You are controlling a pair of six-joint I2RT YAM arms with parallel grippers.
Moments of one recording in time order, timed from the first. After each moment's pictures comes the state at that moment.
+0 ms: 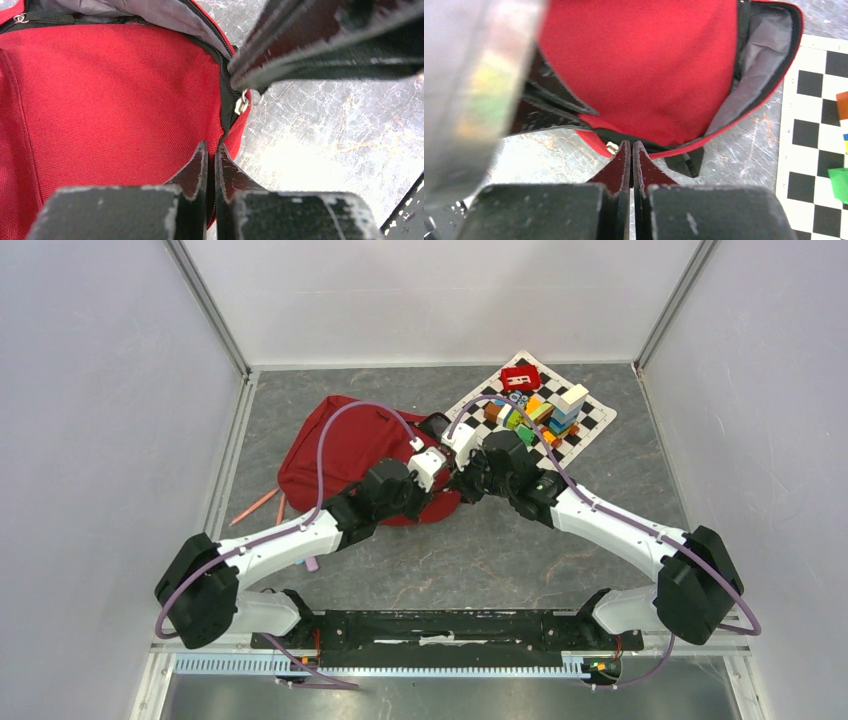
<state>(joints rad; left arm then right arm) -0.82 1.30 0.76 0.01 0.00 0.00 0.72 1.35 0.93 -0.12 -0.20 -0.13</state>
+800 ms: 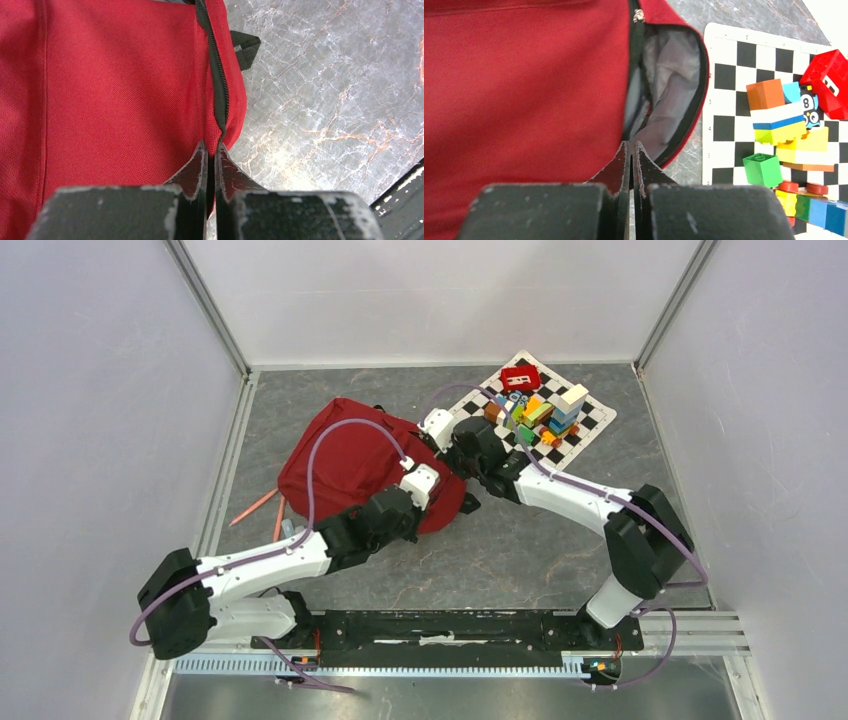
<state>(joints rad) -0.99 1.17 0.68 -0.08 -0.27 -0.18 0.73 1.61 1.09 -0.09 0.14 -0.29</state>
